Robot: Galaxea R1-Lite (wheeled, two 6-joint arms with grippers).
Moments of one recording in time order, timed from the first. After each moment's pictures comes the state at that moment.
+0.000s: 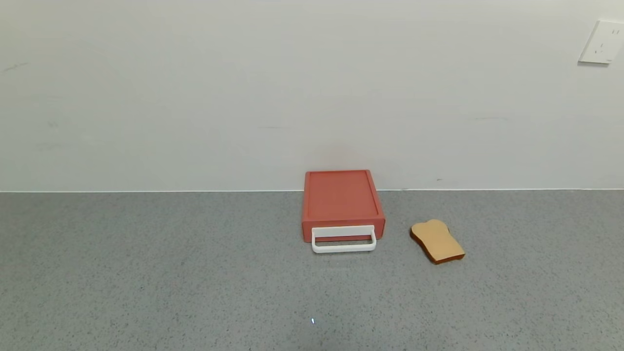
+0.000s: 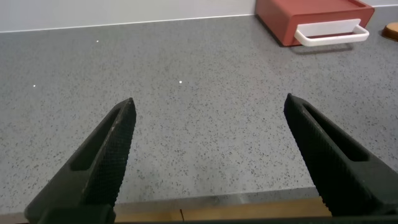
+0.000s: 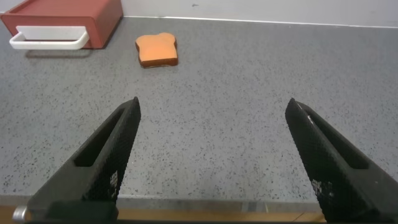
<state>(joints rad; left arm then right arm) 0.00 0.00 0.00 0.00 -0.03 0.01 0.00 0.08 -0.21 0.14 0.02 -0.01</state>
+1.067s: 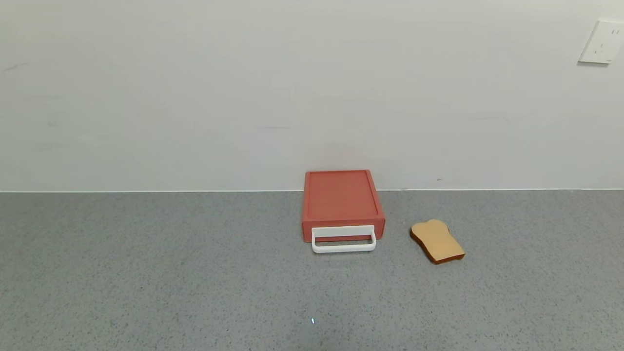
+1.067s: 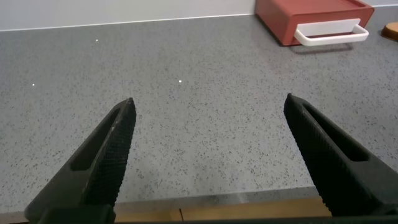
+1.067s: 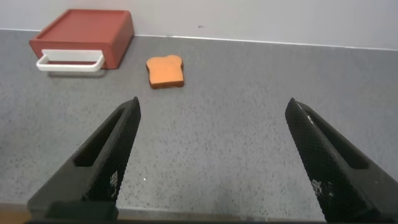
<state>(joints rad) 0.00 0.00 0.00 0.00 -0.03 0.01 0.01 0.15 -0.28 0.14 0.02 -0.01</state>
